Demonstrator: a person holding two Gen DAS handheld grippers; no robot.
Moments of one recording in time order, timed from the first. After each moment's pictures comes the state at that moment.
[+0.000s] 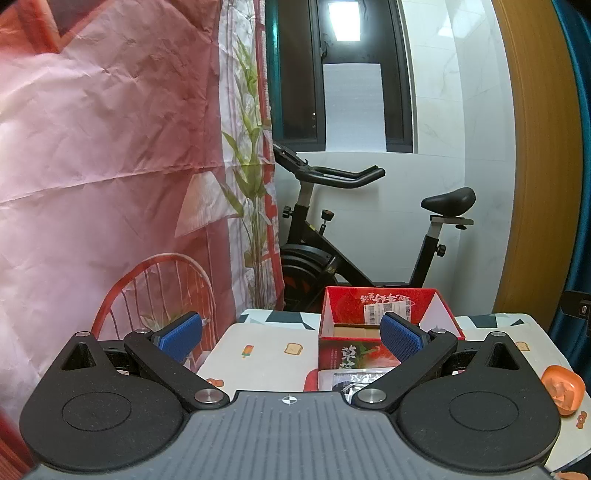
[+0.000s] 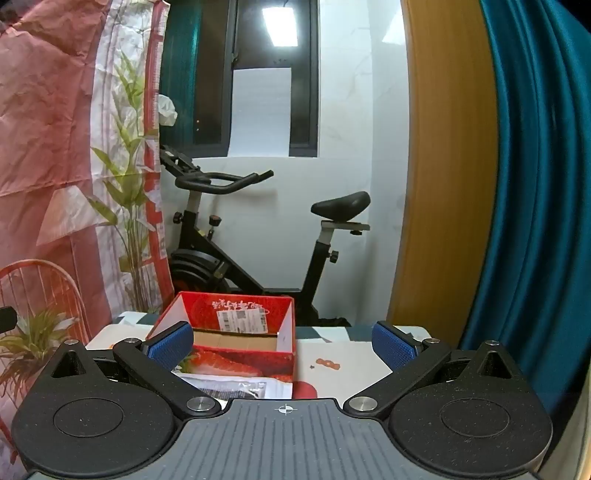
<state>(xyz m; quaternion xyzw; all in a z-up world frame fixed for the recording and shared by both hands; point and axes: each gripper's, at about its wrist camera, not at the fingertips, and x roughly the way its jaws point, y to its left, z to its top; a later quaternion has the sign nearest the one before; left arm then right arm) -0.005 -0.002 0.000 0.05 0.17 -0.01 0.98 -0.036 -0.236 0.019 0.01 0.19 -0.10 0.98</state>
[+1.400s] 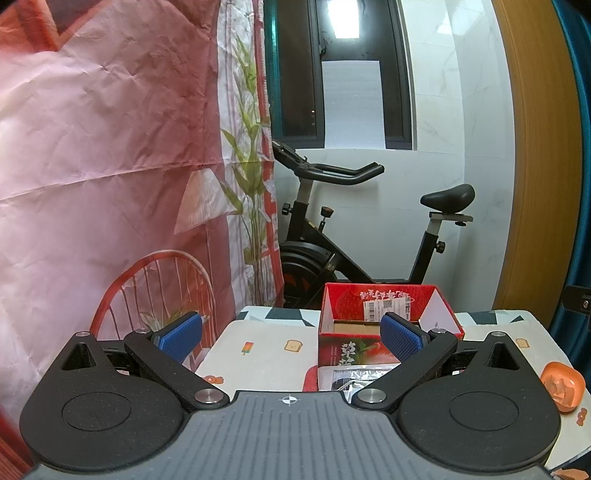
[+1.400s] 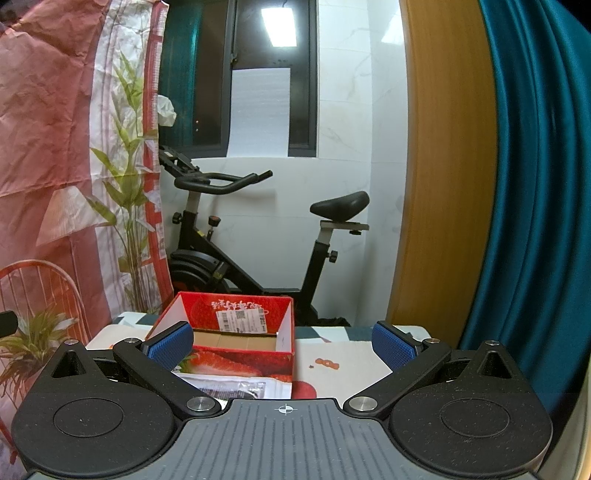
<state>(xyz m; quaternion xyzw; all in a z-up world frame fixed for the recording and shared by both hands) -0.006 0.000 0.000 0.05 0.17 -0.01 0.98 -0.036 -0.237 0.019 0.01 0.18 -0.10 0.98</state>
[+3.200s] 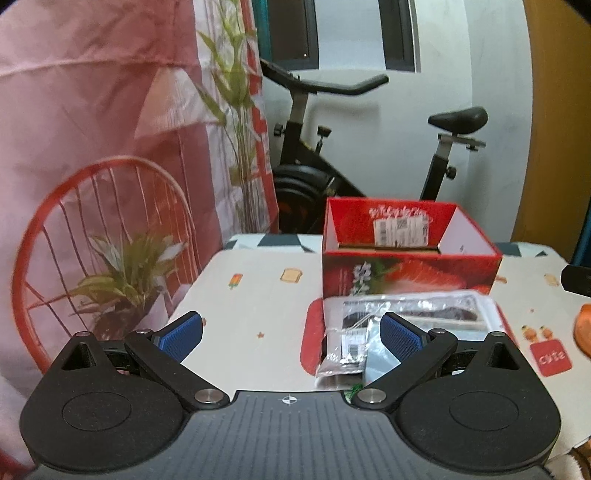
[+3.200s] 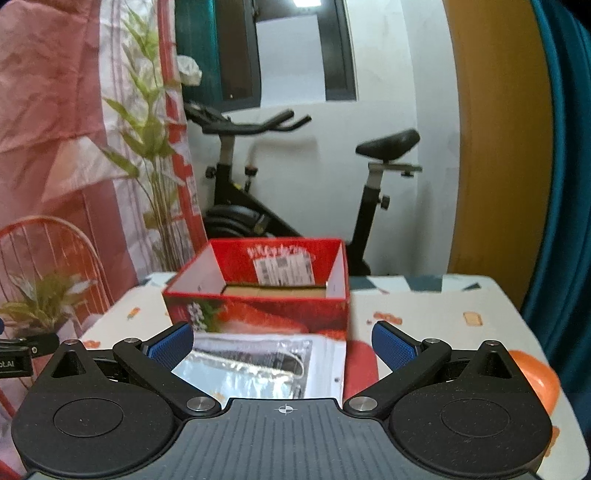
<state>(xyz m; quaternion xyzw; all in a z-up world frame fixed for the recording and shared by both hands) 0.088 0.005 -0.108 0.06 0.27 -0.02 0.96 0.055 -0.253 -0.093 0.05 0.24 -0.02 0.97</state>
